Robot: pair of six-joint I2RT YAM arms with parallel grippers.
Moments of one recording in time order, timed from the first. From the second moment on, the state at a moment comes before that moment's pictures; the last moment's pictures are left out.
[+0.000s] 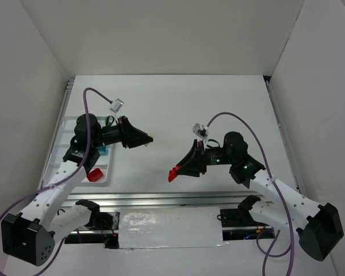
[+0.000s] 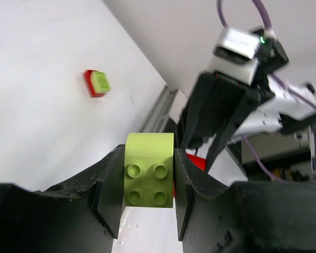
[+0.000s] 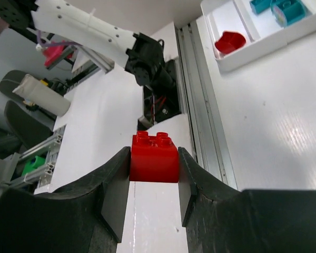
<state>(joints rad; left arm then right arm) -0.32 0.97 0.74 0.18 0.90 -0.74 0.62 0.87 0.56 0.24 -0.93 0.50</state>
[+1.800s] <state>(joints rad) 0.30 1.46 0.96 -0.32 -0.14 -0.94 0.62 0.89 0.47 0.20 -0.79 0.49</state>
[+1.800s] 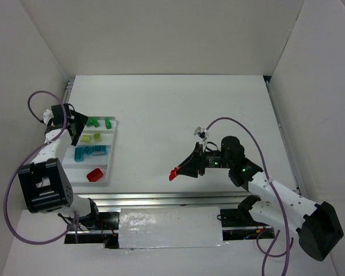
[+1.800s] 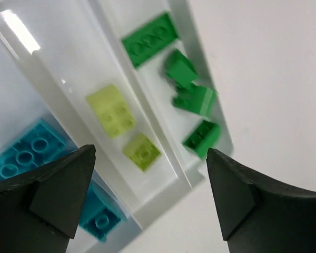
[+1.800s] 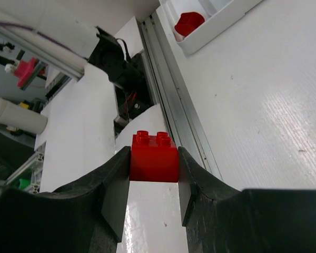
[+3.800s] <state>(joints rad) 0.26 0.76 0.67 -0.62 -0.03 -0.73 0.54 0.76 0.55 -0.01 -0.37 0.65</state>
